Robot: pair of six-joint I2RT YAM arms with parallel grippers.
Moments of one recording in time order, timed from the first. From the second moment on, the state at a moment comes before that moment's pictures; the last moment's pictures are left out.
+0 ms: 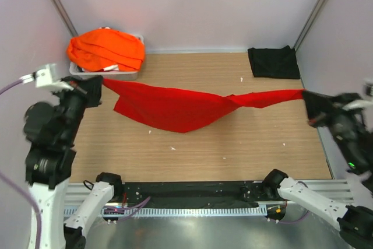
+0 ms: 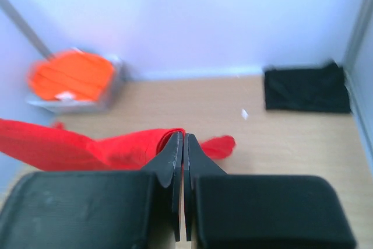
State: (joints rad) left arm -0.18 0.75 1.31 -0.57 -0.08 -0.44; right arm 0.73 0.72 1.62 -0.97 0.60 0.26
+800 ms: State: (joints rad) left arm -0.18 0.93 1.74 -0.73 0.02 -0.36; right arm 0.78 0.98 2.03 -0.71 0.76 -0.03
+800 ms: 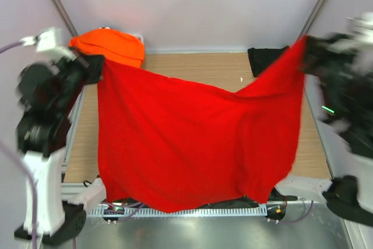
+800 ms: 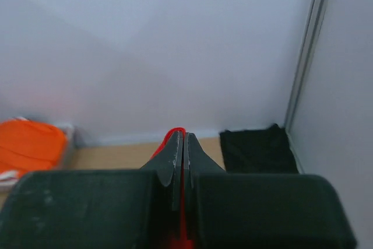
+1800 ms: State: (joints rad) left arm -0.06 1.32 1.28 -0.81 0.02 -0.42; right arm 0.30 2.18 2.10 -0.63 0.14 0.28
